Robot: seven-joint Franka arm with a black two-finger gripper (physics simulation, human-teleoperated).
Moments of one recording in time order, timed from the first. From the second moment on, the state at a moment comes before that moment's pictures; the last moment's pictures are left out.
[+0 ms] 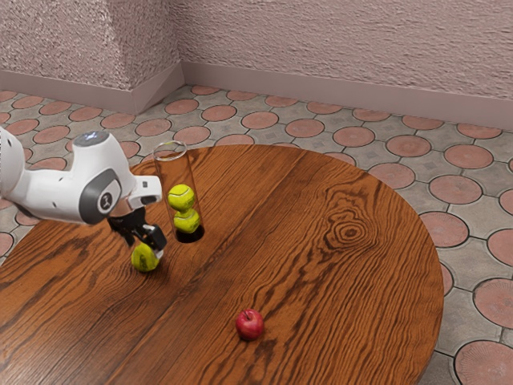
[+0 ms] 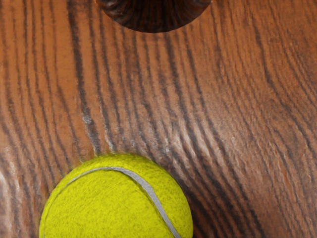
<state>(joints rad) 0.21 0.17 -0.02 -2.28 -0.02 2.58 0.25</state>
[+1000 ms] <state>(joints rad) 0.31 0.31 -0.09 -2.19 -0.02 2.59 0.32</state>
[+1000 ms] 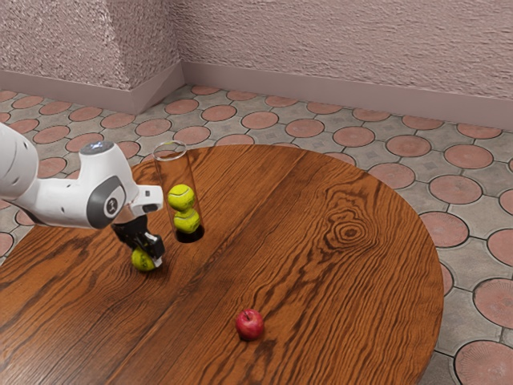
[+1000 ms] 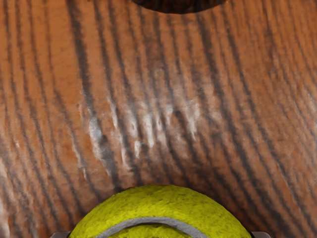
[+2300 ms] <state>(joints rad) 0.44 0.13 -0.34 -1.65 -0.07 1.93 0.31</state>
